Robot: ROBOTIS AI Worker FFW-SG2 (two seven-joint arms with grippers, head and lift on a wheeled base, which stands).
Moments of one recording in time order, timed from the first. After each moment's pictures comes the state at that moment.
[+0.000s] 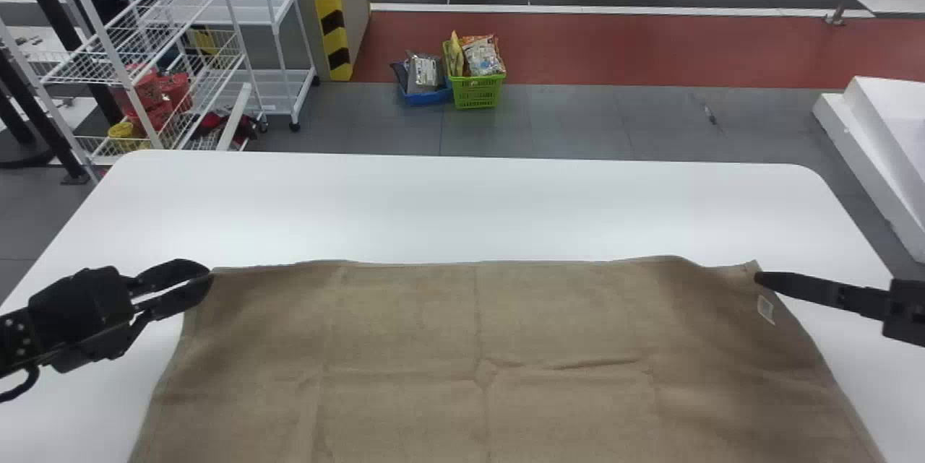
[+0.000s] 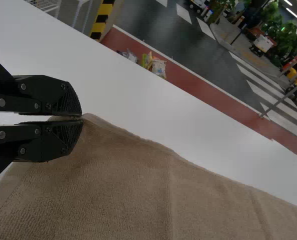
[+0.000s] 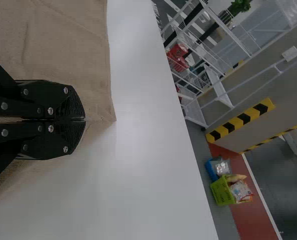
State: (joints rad) left arm 0.11 0.20 0.49 -1.68 -0.70 -0.33 -1.01; right arm -0.11 -0.23 -0.47 -1.78 0.11 1.19 1.22
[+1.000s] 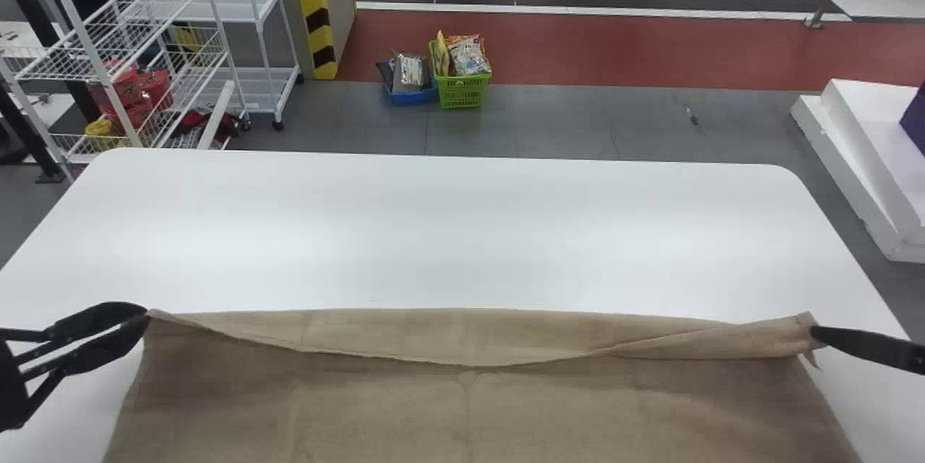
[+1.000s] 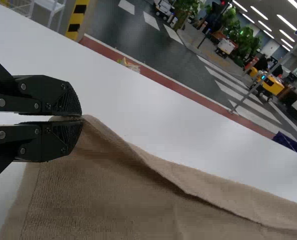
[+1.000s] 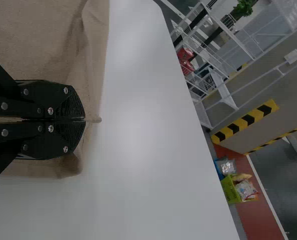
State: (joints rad) left arm 0.22 0.22 0.64 -1.62 -0.55 -0.65 -1.05; right arm 0.05 -0.32 -0.61 -1.80 0.10 1.12 1.36
